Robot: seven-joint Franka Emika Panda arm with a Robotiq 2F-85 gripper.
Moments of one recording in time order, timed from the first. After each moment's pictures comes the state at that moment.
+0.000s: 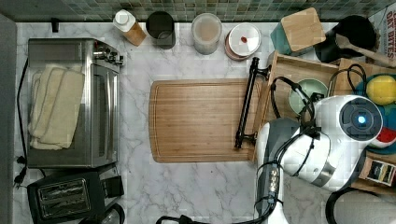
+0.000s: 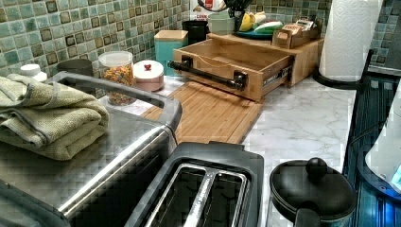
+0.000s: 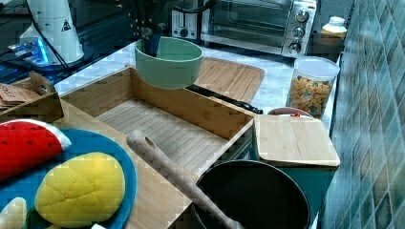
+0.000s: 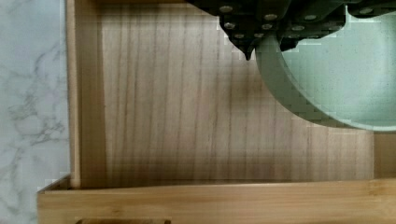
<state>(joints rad) -0.27 0.06 -0.16 -2.08 -0.07 0.65 0.65</state>
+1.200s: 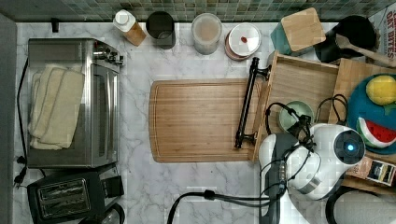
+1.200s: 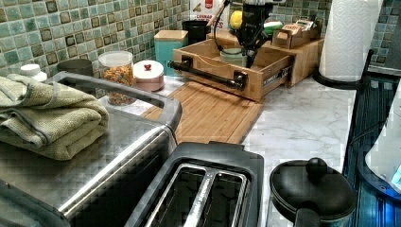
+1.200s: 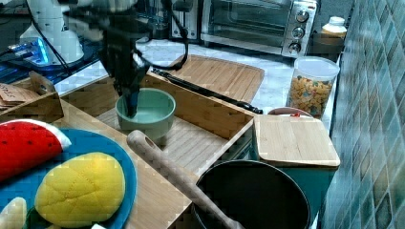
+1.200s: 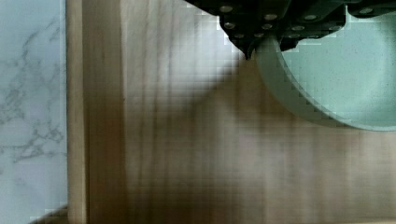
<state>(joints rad) -0.32 0.17 -0.20 -2.30 0.10 0.91 0.46</state>
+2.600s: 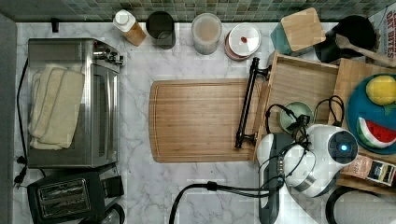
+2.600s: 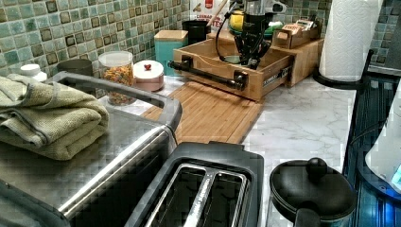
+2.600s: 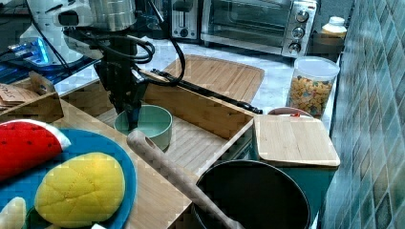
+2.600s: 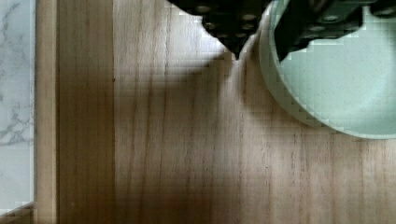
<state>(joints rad) -0.32 0.22 -0.20 -2.31 0.11 0.99 0.43</state>
